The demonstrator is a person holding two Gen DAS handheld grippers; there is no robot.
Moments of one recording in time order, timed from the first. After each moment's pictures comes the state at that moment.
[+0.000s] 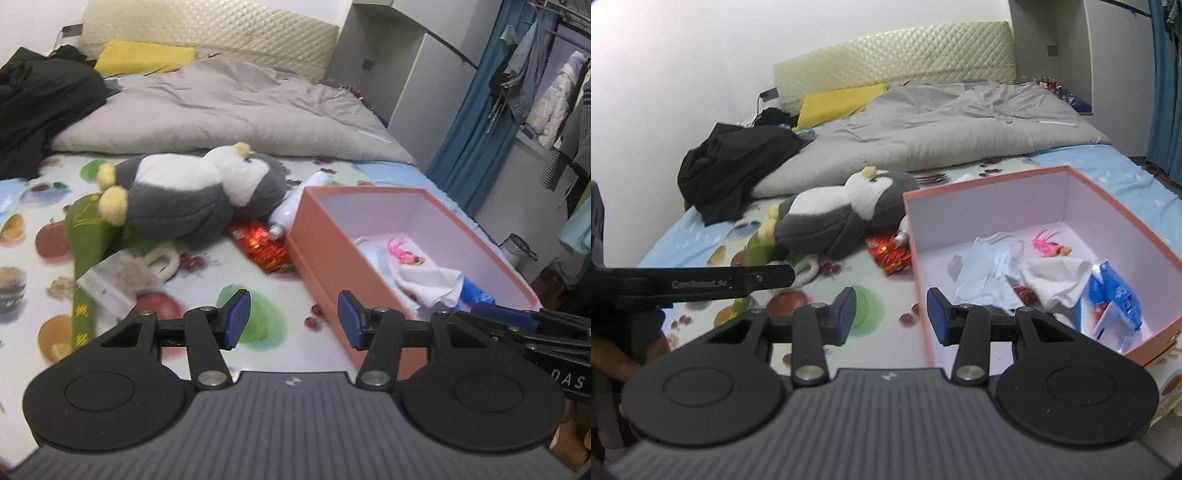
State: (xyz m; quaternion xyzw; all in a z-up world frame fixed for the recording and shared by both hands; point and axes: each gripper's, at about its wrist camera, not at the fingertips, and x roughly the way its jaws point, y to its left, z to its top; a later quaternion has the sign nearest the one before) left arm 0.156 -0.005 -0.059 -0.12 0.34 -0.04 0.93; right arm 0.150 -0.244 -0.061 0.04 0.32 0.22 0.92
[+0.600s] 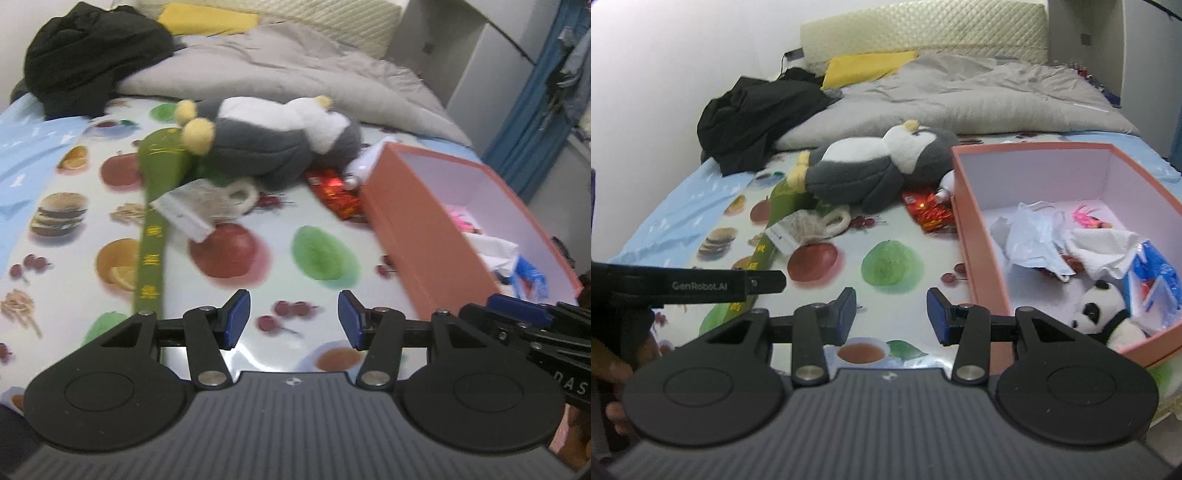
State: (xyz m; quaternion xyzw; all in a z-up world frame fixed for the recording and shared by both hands) left arm 0.124 0.035 -0.100 -0.14 0.40 0.05 0.91; right arm 0.134 -0.191 -0.090 0.00 0.36 0.25 0.90
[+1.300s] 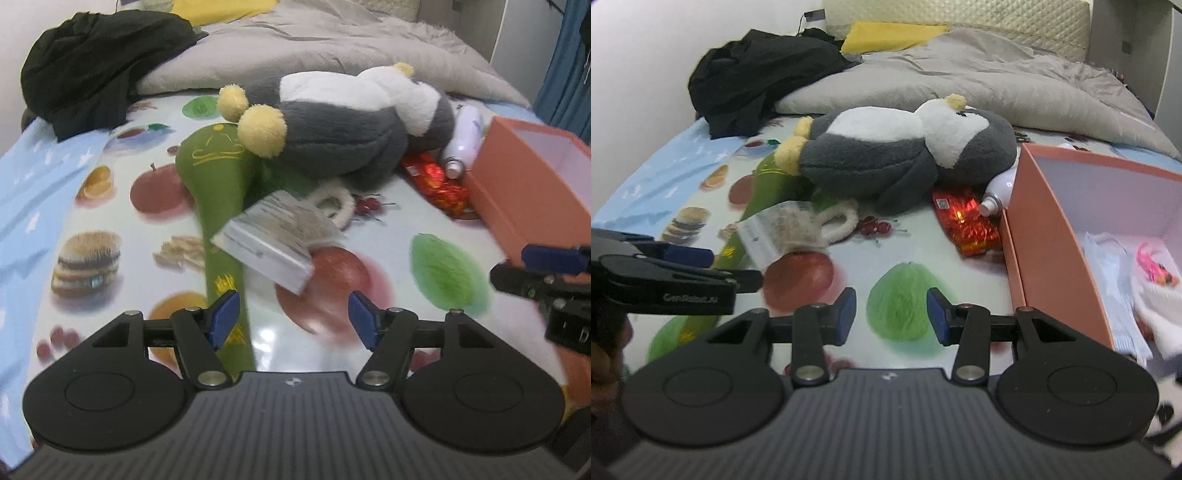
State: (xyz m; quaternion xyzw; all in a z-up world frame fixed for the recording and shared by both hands) left arm 0.217 0.106 -0.156 -0.05 0.44 0.09 0.89; right arm 0.232 -0.101 -0.139 -0.07 0.38 0.26 0.88
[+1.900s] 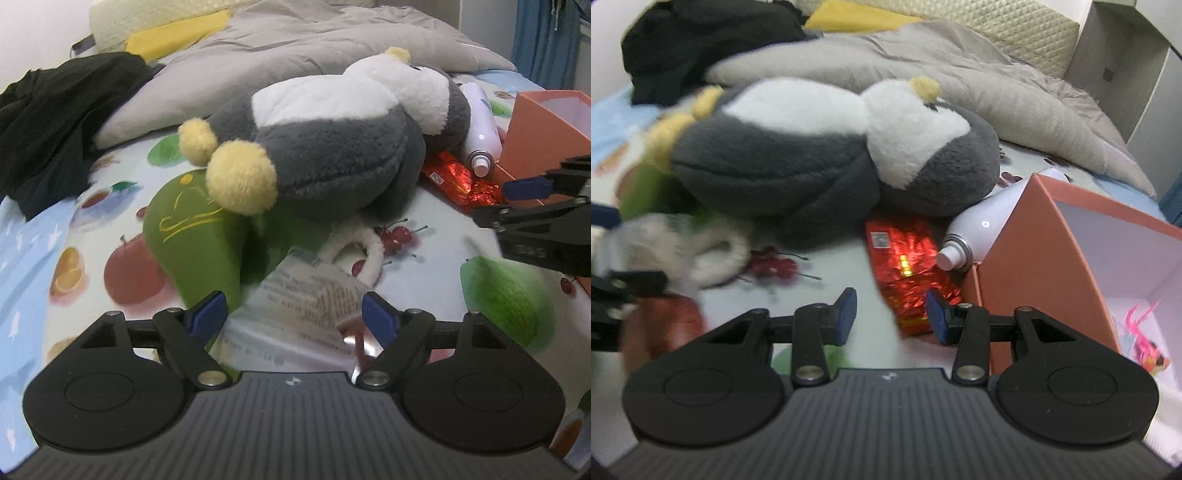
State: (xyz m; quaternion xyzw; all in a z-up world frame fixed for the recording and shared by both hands) left arm 0.291 0.122 -0.182 0.05 0.43 0.05 0.90; right arm 0.334 -0.059 -0.192 -0.17 0.37 0.18 0.90
